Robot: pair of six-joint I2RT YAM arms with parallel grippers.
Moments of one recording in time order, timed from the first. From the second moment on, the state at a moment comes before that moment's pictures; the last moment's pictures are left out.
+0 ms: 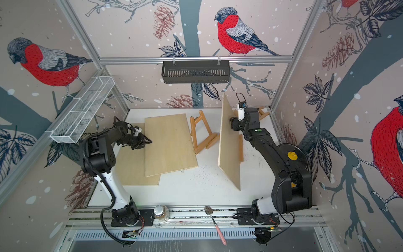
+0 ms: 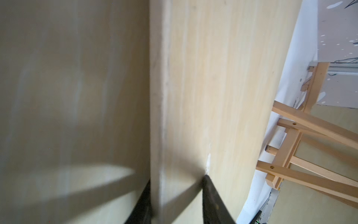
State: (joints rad) left arm 0.29 2.03 1.35 -0.75 0.63 -0.11; right arm 0.19 1.44 1.13 -0.21 -0.11 0.03
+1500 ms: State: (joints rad) left arm 0.13 1.18 1.07 -0.58 0.26 -0.27; right arm 1.02 1.13 1.26 -0.24 0.13 -0.16
